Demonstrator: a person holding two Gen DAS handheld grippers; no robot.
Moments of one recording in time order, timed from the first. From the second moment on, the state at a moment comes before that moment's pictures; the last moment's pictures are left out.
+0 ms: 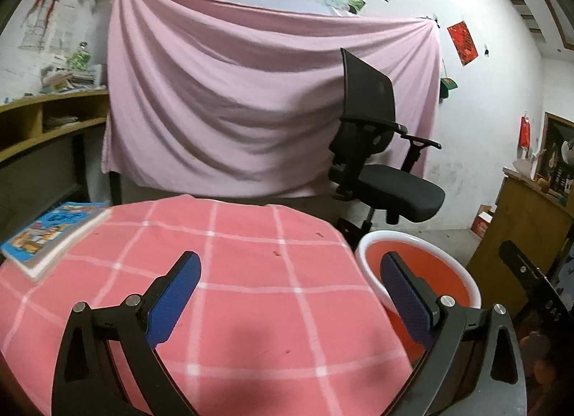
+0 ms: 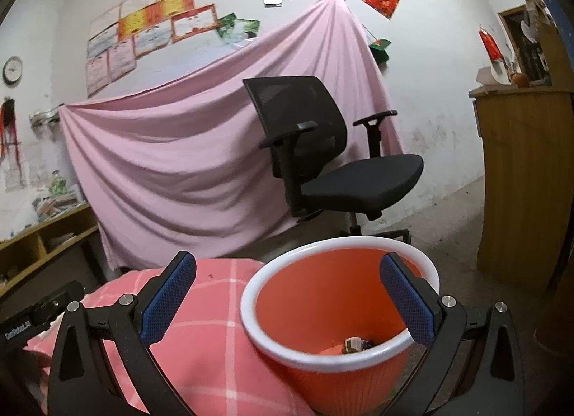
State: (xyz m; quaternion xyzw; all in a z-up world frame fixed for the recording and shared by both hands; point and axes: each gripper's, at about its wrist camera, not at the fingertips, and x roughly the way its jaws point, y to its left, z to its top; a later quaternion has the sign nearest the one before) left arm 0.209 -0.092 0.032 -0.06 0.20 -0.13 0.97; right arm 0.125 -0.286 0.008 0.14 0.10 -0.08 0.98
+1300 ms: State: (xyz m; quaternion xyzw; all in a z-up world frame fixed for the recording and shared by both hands) left arm 0.043 -0.013 0.001 -0.03 0.14 -0.06 0.99; right arm 0.027 -0.169 0.000 0.03 0.10 0.02 0.99
